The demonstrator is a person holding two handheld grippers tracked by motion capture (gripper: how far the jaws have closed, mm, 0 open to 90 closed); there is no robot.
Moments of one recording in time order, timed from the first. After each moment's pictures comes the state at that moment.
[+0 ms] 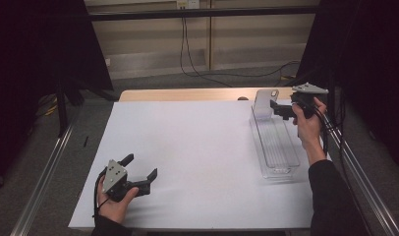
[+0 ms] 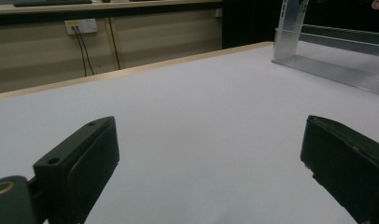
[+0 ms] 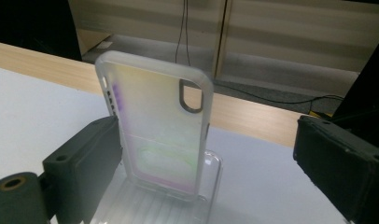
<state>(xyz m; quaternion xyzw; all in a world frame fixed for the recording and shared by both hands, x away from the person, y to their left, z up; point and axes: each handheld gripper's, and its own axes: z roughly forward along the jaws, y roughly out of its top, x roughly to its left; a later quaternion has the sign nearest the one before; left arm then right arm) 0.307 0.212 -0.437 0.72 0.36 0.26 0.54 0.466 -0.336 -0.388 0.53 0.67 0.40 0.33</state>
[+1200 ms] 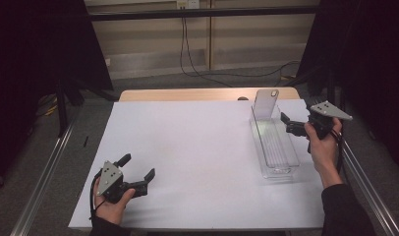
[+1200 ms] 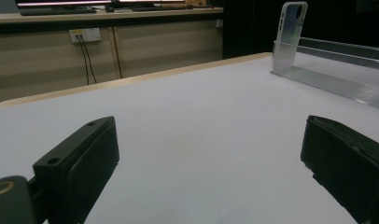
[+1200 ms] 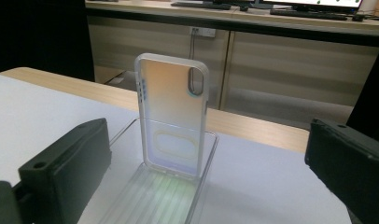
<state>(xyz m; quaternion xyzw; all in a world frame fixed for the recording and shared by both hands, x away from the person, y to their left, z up) 0.301 0.218 -0.431 0.70 0.36 0.27 0.55 0.396 -0.355 -0.394 0.49 0.64 0.47 0.37</state>
